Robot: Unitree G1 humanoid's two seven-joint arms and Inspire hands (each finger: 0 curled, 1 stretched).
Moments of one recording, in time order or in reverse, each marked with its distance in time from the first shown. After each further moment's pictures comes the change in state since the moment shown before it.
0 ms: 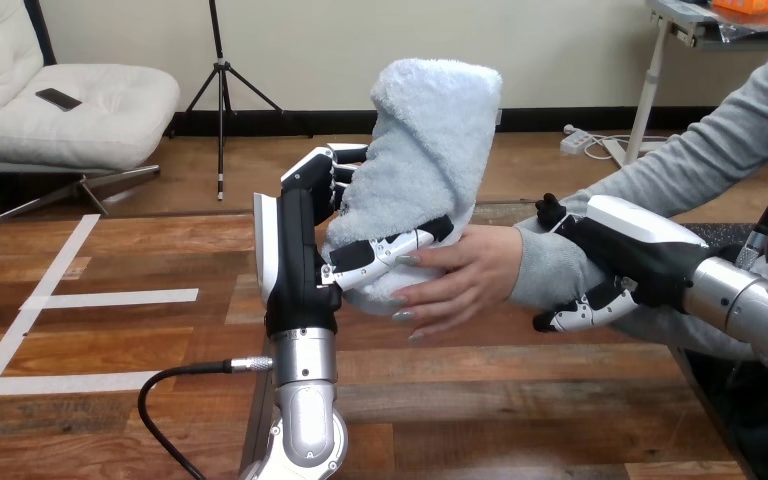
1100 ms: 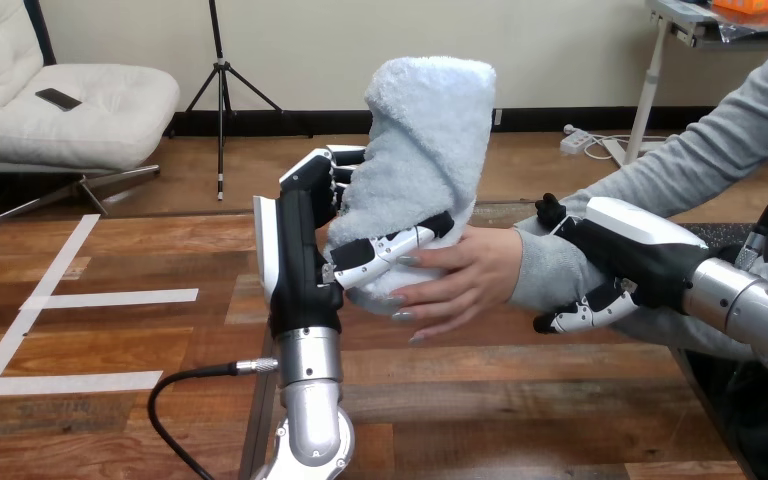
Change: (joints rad) left arm 0.000 -0.036 0.002 0.000 -0.064 0.000 -0.040; right arm 0.000 0.000 0.000 0.000 -0.013 -0.001 -0.002
